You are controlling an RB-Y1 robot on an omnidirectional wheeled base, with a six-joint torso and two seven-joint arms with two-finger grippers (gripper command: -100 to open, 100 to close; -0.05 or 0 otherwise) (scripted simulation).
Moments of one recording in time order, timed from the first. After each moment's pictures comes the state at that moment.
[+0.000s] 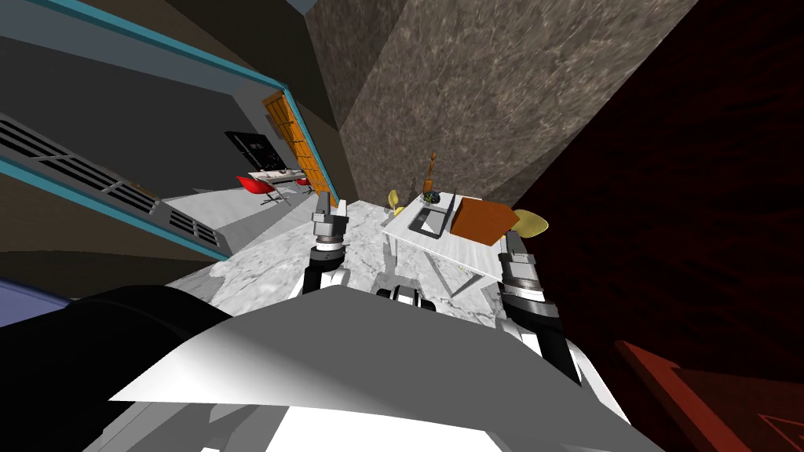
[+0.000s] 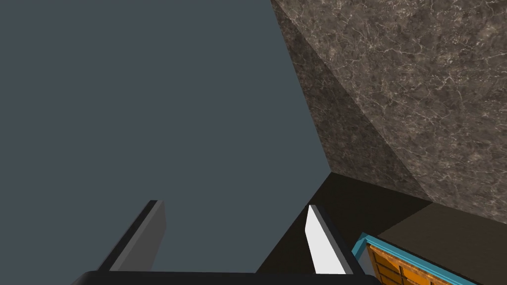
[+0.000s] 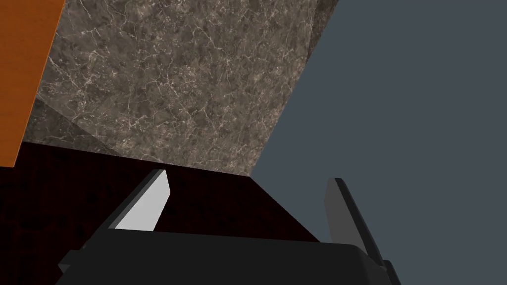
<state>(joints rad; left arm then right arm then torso) 0.49 0.05 0.04 -2.33 -0.04 -0.61 -0.04 0.55 -0.27 -0.09 -2.22 0.04 -0.49 0.24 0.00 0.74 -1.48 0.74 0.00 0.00</state>
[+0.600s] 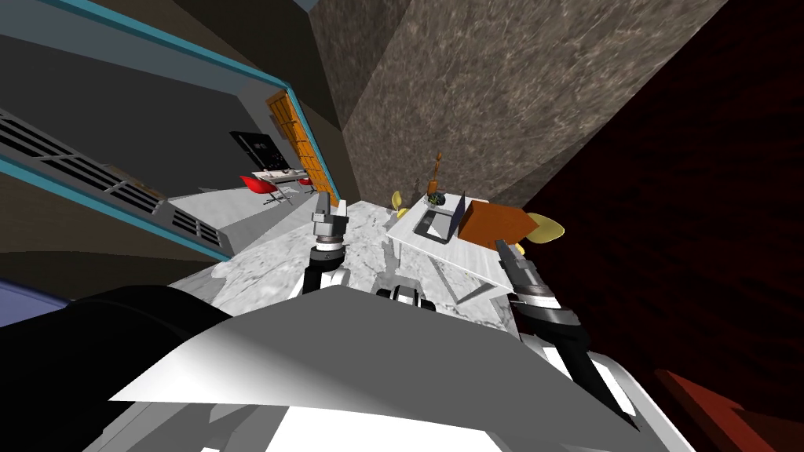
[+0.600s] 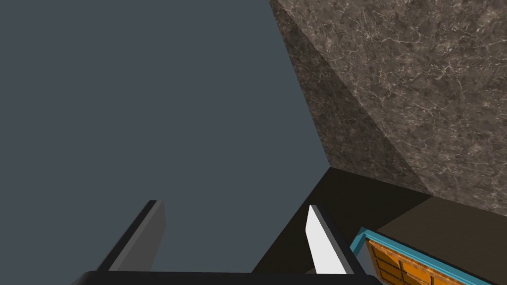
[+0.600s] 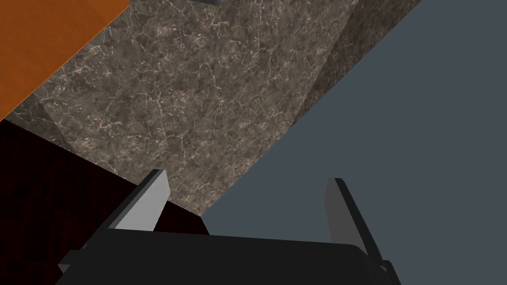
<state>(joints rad) 0.50 0.05 0.04 -2.33 -0.04 -0.61 -0.04 0.61 -0.42 -0.18 -2.19 0.17 -0.45 0.33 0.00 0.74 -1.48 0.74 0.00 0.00</state>
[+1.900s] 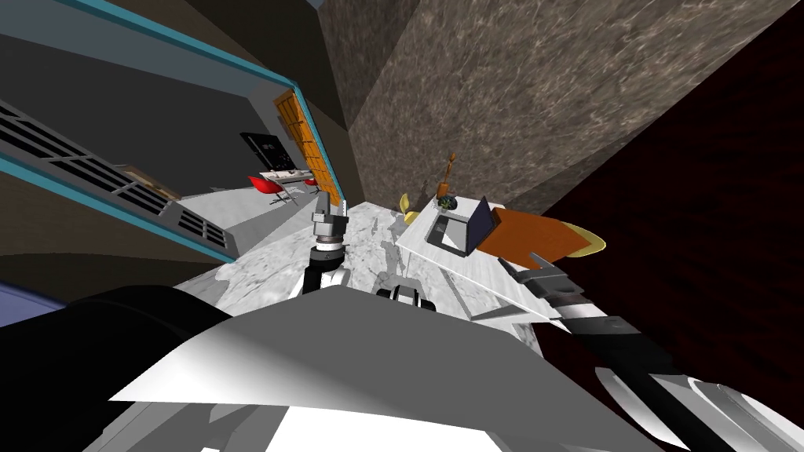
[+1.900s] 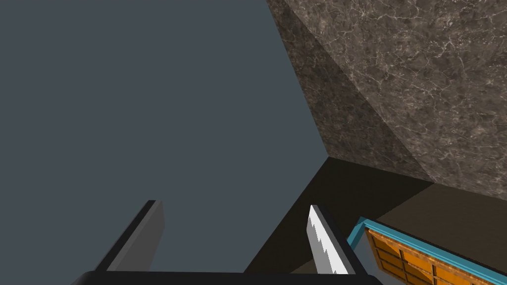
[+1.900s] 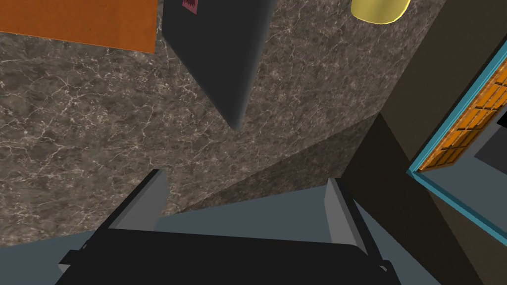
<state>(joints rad) 0.50 0.05 0.04 -2.33 -0.04 -0.61 -0.04 0.73 -0.77 -0.35 -2.10 0.45 -0.34 0.51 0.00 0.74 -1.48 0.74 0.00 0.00</state>
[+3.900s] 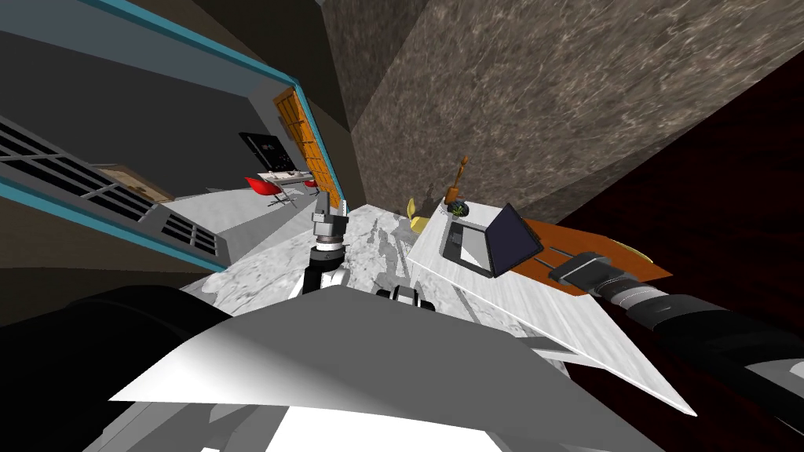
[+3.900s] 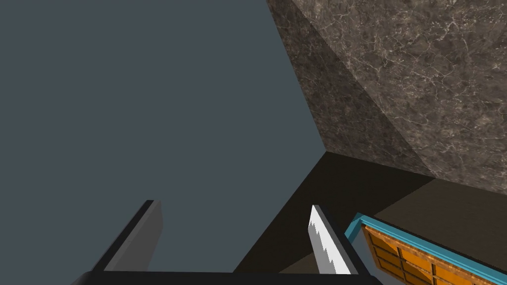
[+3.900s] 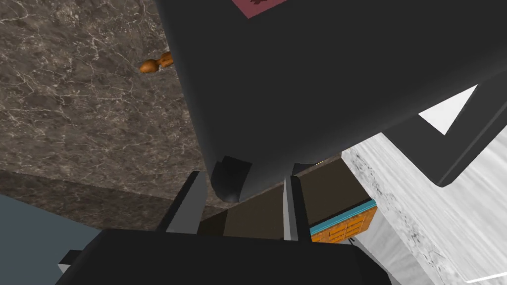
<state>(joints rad) 0.50 0.05 0.04 -2.33 -0.04 -0.61 -0.04 0.89 -1.23 -0.56 -1.98 0.74 -0.22 0.70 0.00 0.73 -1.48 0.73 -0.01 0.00</state>
